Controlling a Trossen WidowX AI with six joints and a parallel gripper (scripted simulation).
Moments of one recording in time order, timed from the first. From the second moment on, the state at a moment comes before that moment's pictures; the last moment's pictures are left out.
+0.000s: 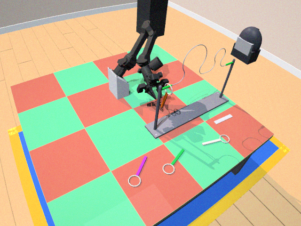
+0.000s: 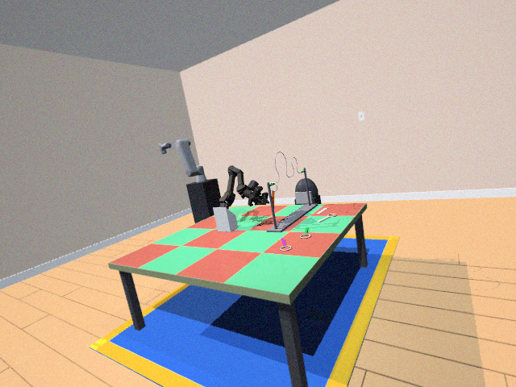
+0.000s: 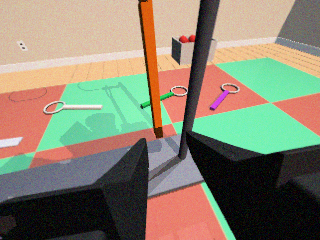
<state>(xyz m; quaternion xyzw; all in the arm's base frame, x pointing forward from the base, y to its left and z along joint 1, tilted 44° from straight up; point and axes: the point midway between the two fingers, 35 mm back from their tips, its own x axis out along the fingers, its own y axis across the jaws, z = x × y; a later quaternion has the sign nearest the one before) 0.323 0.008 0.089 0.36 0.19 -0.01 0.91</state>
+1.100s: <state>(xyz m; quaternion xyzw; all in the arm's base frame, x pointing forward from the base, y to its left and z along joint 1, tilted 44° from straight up) 0.280 0.003 0.103 0.36 0.19 -0.01 0.91</state>
